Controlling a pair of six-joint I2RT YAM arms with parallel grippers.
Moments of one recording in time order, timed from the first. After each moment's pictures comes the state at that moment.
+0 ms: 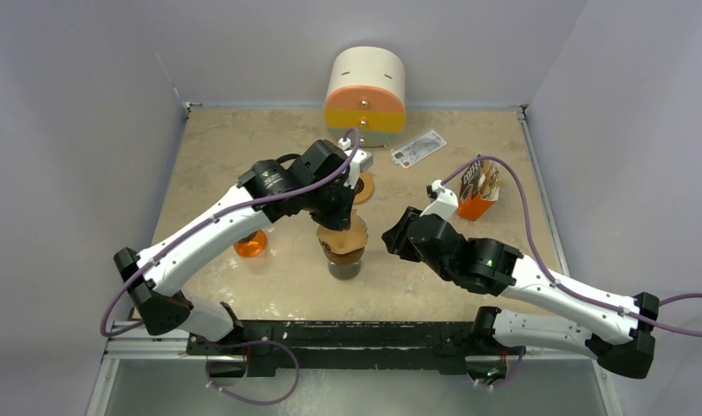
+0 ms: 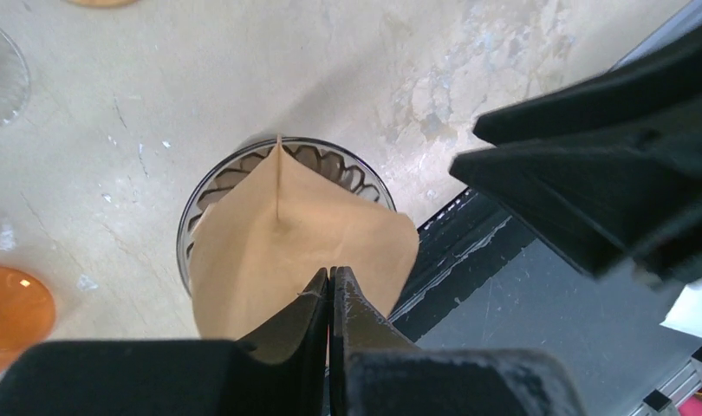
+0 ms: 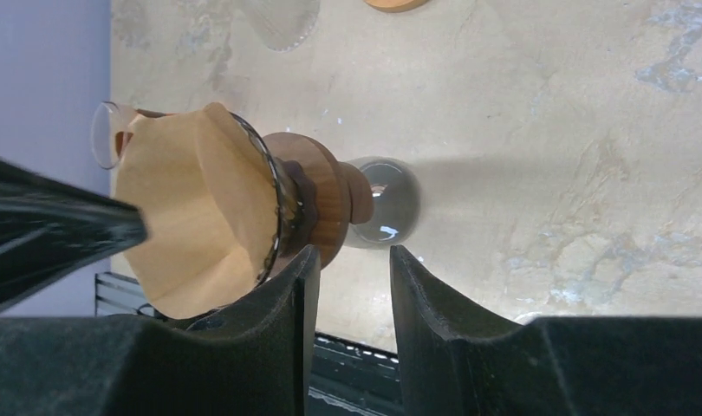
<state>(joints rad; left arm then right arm) -0.90 1.47 1.61 -1.07 0.07 -0.38 1.10 0.94 0.94 -0.67 0.52 1.07</state>
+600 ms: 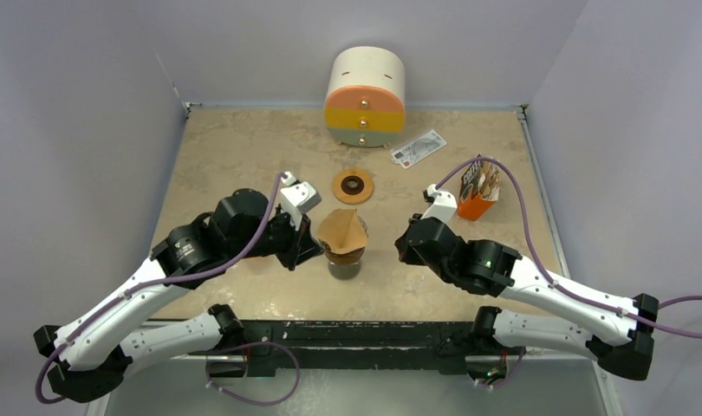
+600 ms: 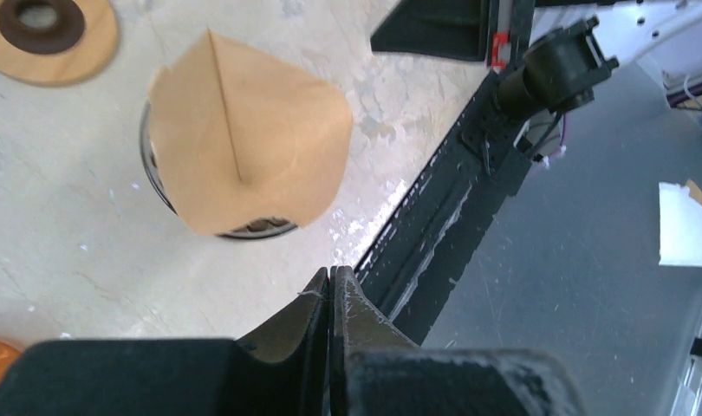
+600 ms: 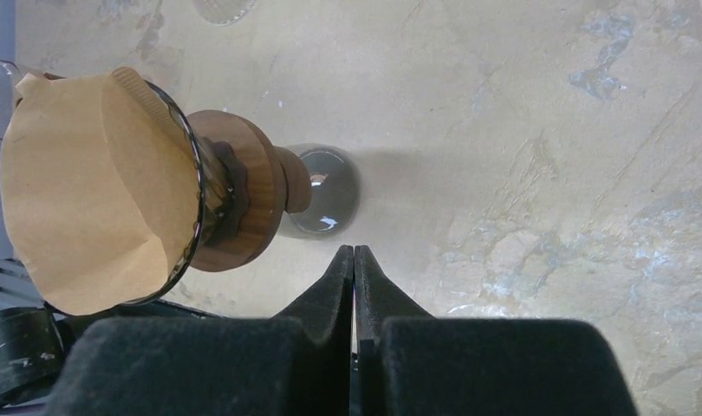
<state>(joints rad) -0.90 0.89 1.17 -0.81 0.19 -0.25 1.09 0.93 0.90 -0.73 0.52 0.97</state>
